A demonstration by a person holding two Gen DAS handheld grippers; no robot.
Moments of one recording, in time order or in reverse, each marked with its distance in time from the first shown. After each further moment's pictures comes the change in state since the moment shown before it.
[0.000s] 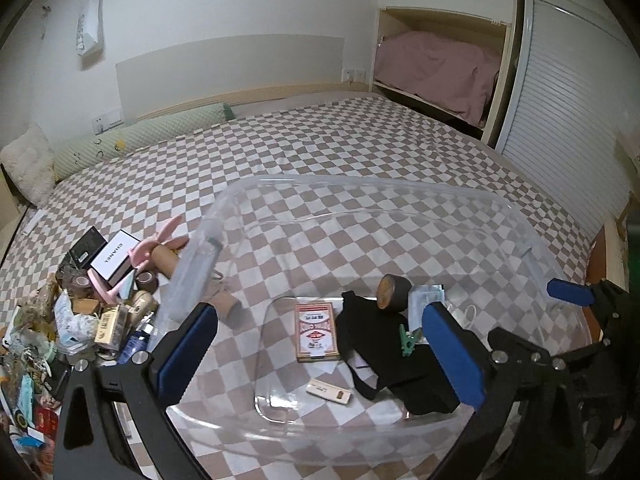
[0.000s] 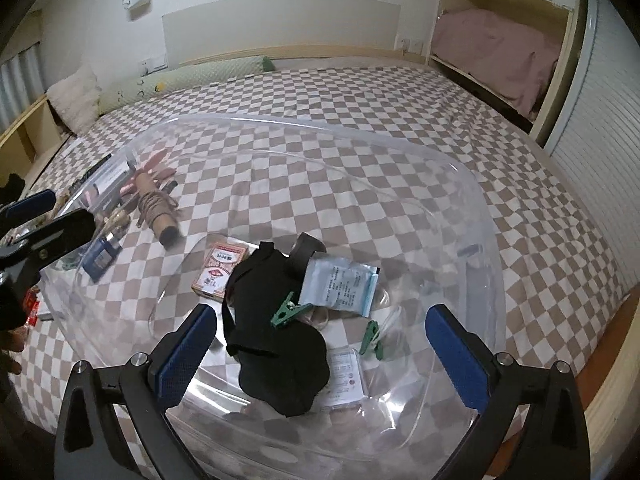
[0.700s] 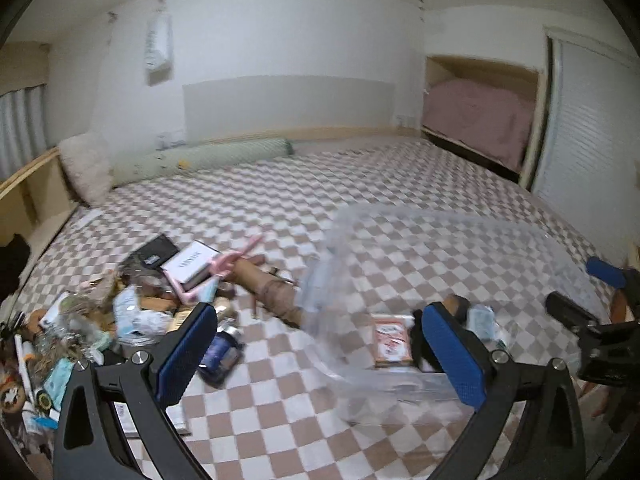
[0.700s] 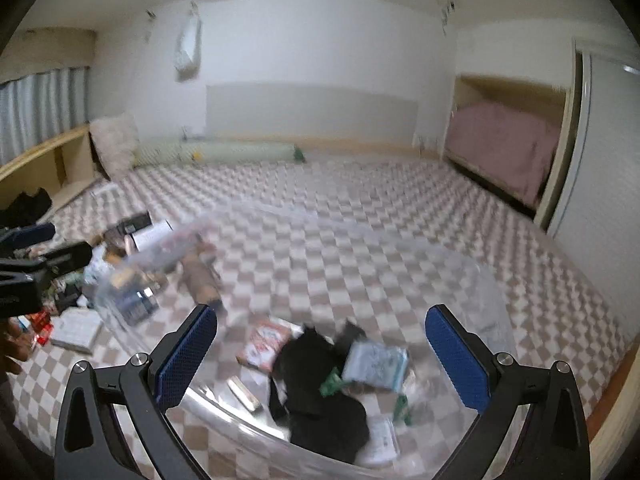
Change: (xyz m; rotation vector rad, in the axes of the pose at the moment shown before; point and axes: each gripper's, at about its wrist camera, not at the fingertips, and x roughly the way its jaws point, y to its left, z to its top) left arm -0.065 0.087 -0.037 -0.091 -0.183 0.153; right arm -0.064 0.061 -0.007 -0.092 -0.390 0.029
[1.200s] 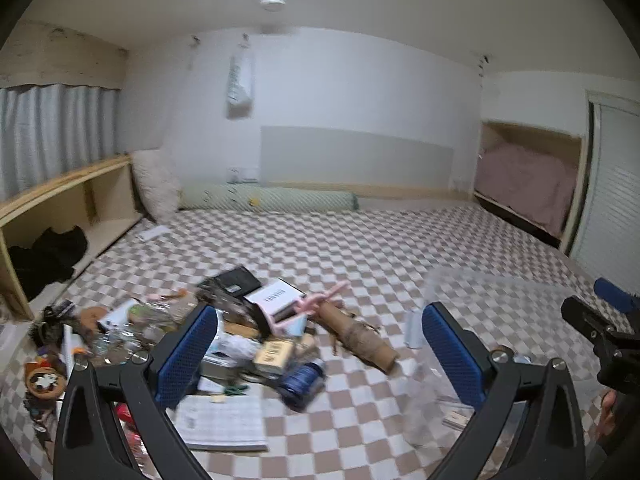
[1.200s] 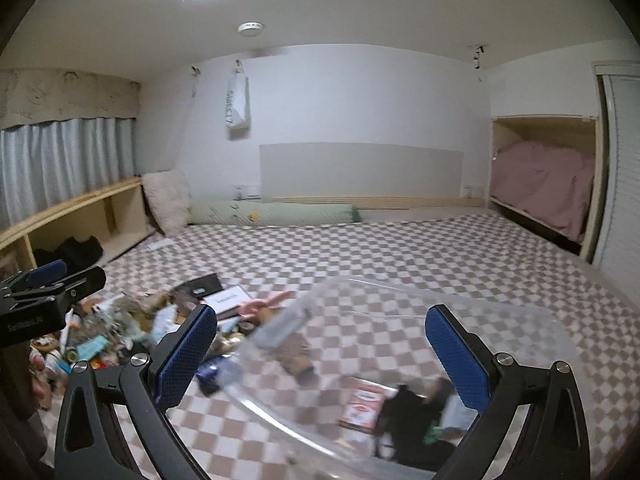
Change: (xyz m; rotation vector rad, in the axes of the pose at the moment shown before) left arm -0.072 0.101 -0.002 -0.121 -0.179 0.145; right arm -0.023 0.086 0.039 0.044 -0.179 0.168
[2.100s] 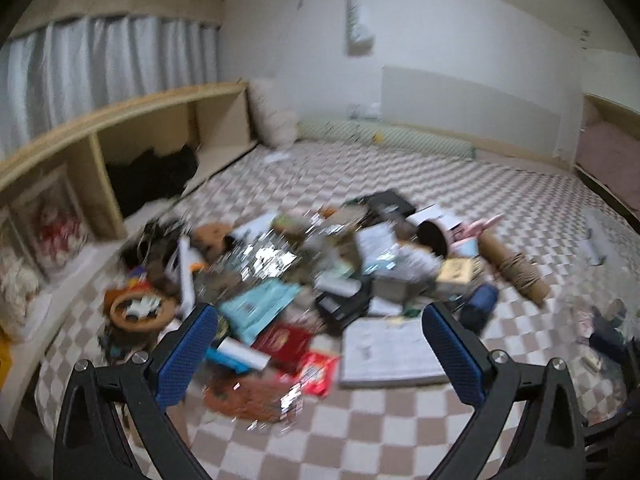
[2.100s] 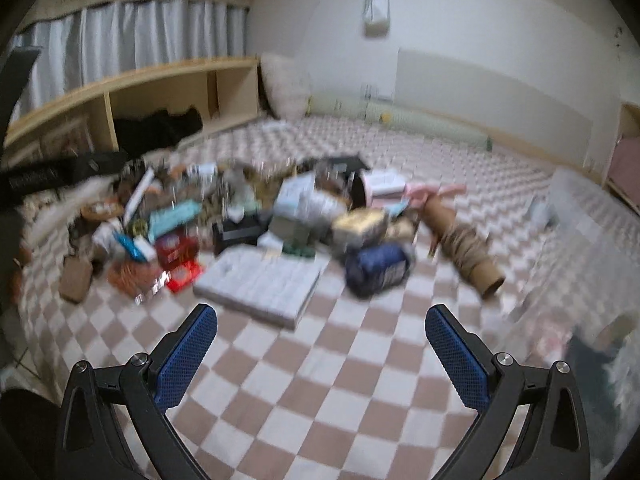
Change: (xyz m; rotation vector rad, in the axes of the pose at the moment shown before) left arm 0.007 0.186 -0.105 -0.101 0.210 0.337; right arm 0.084 0.181 -0.144 -0.217 0.315 0.307
